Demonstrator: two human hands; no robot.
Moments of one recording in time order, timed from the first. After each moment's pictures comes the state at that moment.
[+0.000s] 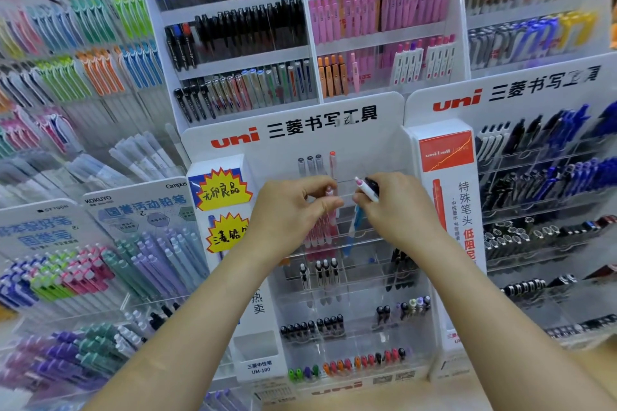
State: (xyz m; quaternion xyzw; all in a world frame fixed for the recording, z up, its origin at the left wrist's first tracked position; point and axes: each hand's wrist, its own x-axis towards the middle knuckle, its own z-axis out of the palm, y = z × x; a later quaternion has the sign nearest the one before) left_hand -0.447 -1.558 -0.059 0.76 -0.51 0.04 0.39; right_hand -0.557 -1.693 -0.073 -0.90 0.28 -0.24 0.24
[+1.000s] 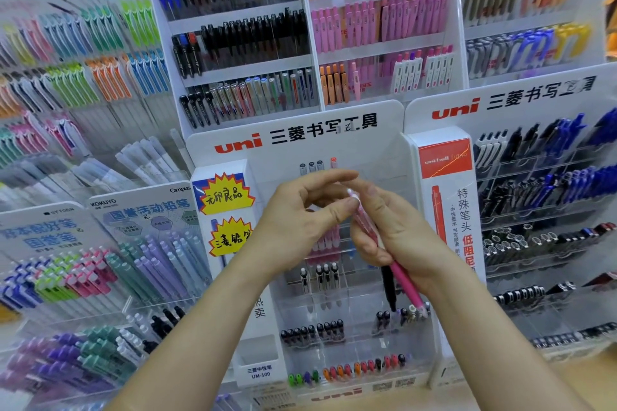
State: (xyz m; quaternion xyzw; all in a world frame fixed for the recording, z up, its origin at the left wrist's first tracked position) left_hand -0.483 -1.543 -0.026 0.67 -0.46 -0.19 0.55; right_hand -0.585 -1.660 -0.060 -0.63 0.03 -0.17 0.75
